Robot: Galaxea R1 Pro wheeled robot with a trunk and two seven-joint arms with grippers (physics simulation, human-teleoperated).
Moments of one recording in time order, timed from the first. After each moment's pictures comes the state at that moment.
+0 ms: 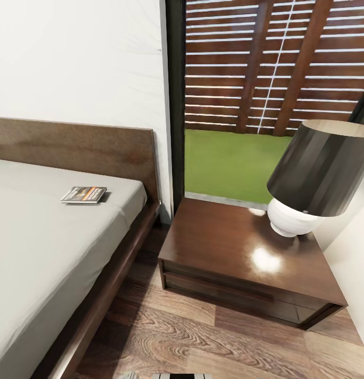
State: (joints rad) left arm -0.45 0.05 -0.17 -0.05 0.31 0.32 -0.71; right arm -0.40 -0.27 0.34 0.05 -0.92 0.11 0.94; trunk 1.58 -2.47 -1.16
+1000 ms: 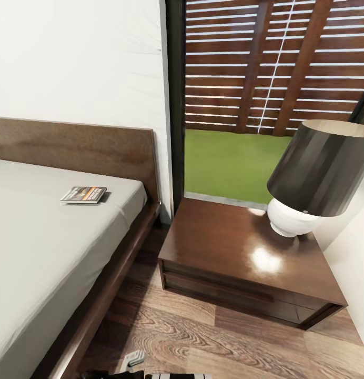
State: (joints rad) left arm -0.45 0.02 -0.14 -0.20 0.32 0.34 -0.61; right arm -0.40 -0.27 0.34 0.05 -0.91 0.09 0.91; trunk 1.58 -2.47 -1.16
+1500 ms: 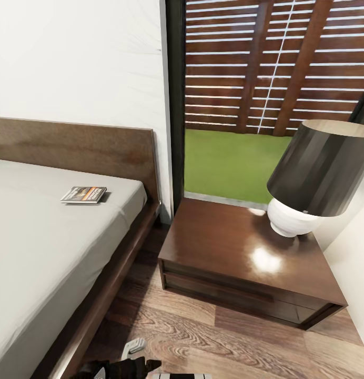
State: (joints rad) left arm -0.45 0.02 -0.08 -0.27 0.32 0.35 -0.60; right arm -0.40 -0.27 0.34 0.05 -0.91 0.09 0.88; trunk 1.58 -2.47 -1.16
